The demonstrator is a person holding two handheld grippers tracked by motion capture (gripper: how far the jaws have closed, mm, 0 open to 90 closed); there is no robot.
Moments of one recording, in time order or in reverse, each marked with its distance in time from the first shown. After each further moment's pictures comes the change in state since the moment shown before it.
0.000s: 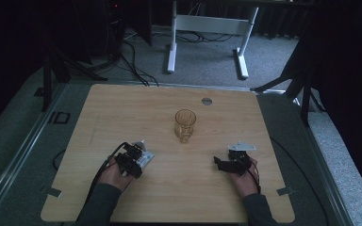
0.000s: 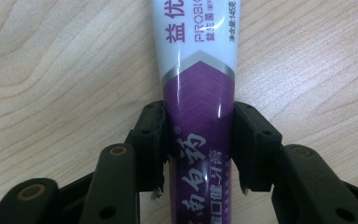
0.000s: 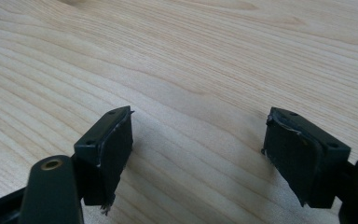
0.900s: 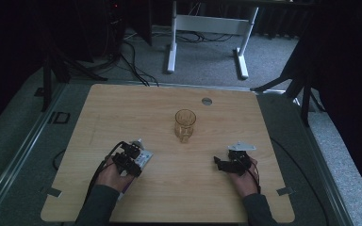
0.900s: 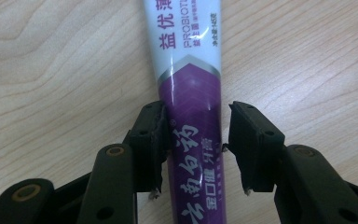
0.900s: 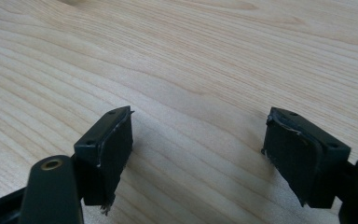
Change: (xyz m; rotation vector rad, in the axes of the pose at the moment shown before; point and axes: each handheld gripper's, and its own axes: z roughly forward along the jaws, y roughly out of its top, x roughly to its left) left arm 0.002 -0.006 -0.012 -0.044 -0.018 -0.023; right arm 0.000 0.000 0.000 0.000 0.000 0.000
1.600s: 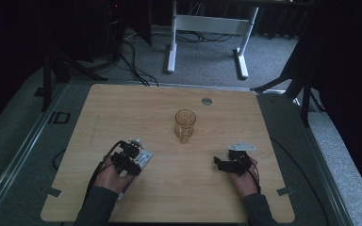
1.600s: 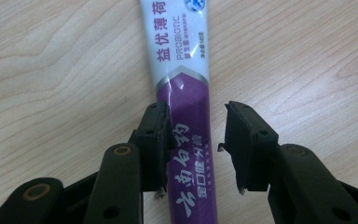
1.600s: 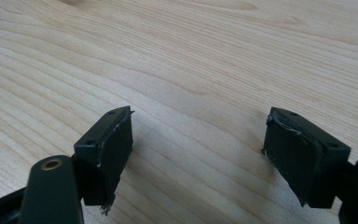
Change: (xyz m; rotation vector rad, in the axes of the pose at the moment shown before) left arm -0.006 -0.006 -0.017 -0.080 0.012 0.006; right arm 0.000 0.000 0.000 0.000 0.000 0.000
